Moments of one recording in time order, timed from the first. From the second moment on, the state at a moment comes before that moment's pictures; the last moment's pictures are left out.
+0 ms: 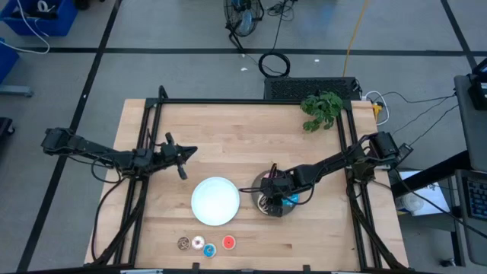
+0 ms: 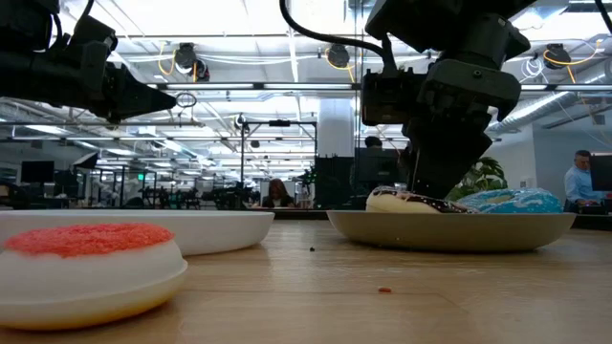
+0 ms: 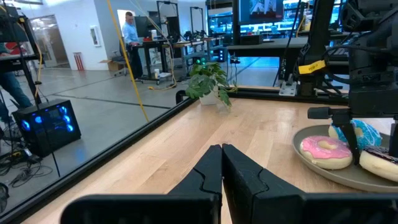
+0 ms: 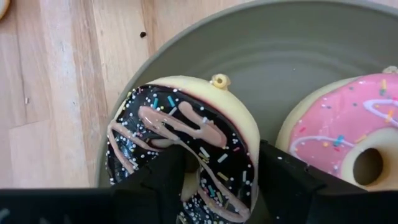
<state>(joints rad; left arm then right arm) -0.17 0.63 0.01 0.62 -0.58 0.04 0.24 1.75 0.97 -0.30 -0.04 0.49</state>
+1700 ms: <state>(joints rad) -0.17 0.63 0.01 0.70 -0.66 0.09 0.47 0.68 0.29 0.25 0.40 -0.14</state>
